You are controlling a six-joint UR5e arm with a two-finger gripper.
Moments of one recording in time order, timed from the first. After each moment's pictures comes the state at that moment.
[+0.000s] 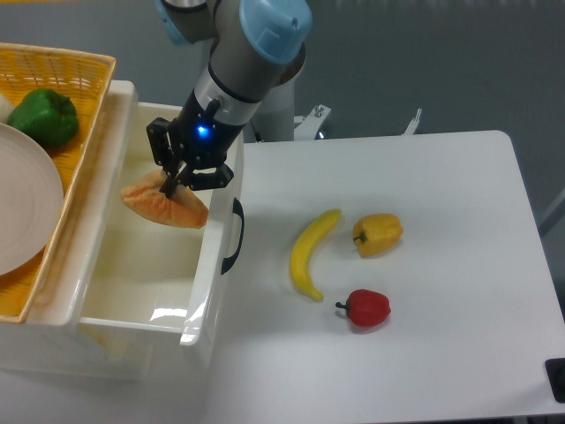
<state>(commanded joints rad) 2.37 -1.66 -1.57 -1.48 0.99 0.79</state>
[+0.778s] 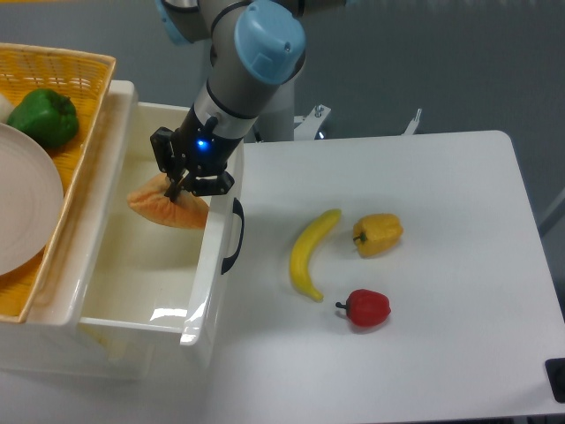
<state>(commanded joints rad) 2.34 -1.66 -1.61 -1.48 1.02 0.79</state>
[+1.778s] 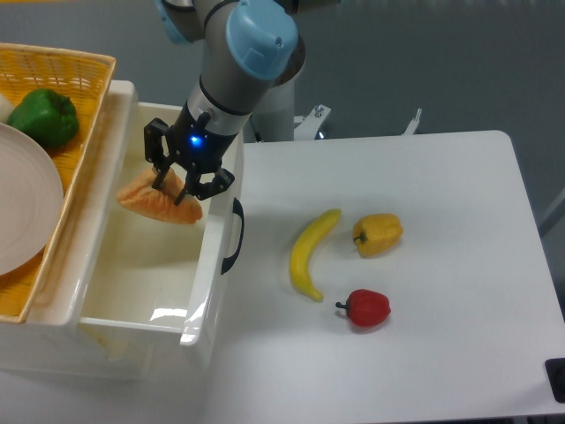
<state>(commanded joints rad) 2.34 -1.65 -1.60 -1.48 1.02 0.80</state>
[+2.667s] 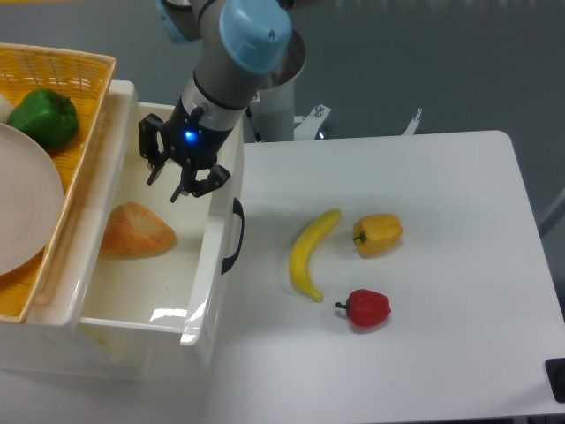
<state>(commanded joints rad) 2.37 -1.62 -1.58 -1.48 1.02 0.80</state>
